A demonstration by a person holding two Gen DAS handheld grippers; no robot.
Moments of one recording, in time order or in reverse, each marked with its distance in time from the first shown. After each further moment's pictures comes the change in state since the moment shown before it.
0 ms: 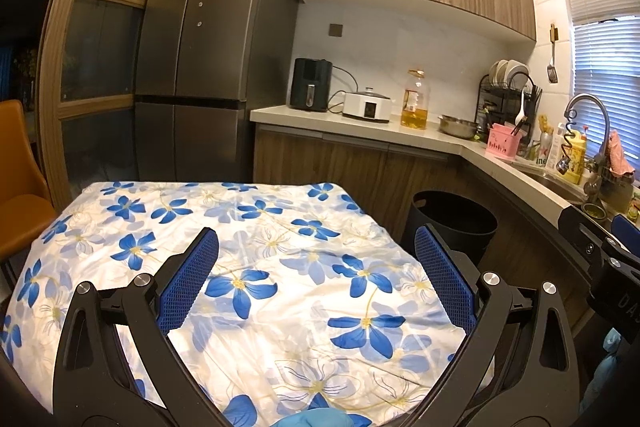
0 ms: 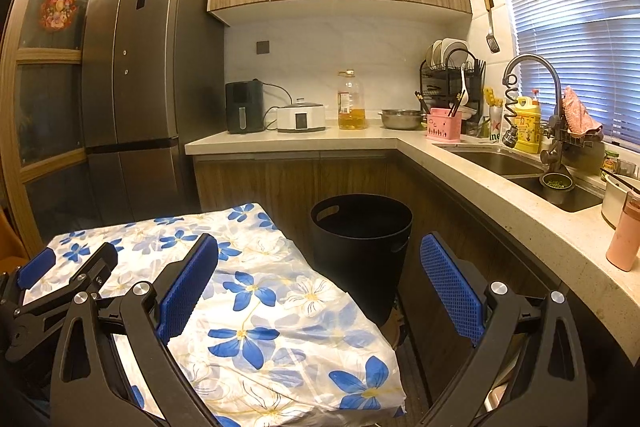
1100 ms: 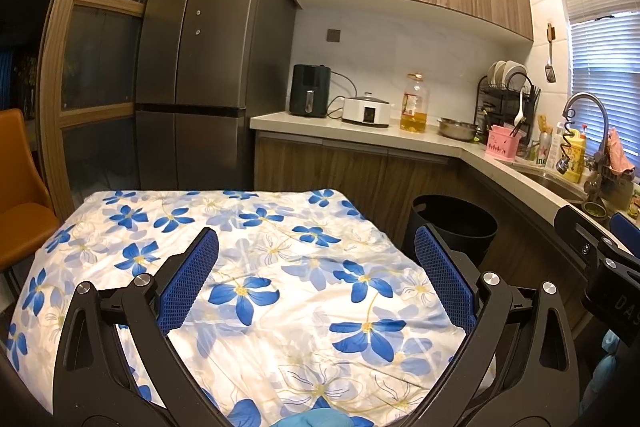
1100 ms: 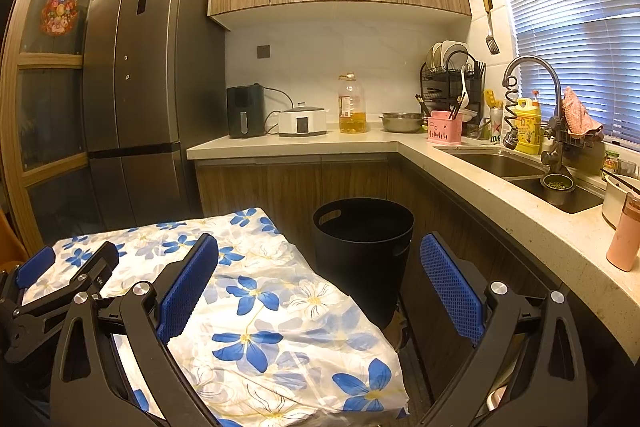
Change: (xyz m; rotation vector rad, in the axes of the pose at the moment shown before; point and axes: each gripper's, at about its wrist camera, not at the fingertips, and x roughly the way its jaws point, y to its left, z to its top) left arm -0.005 0.000 0.010 0.014 -0.015 0.003; right arm -0.002 0.001 0.003 0.004 -0.007 0.001
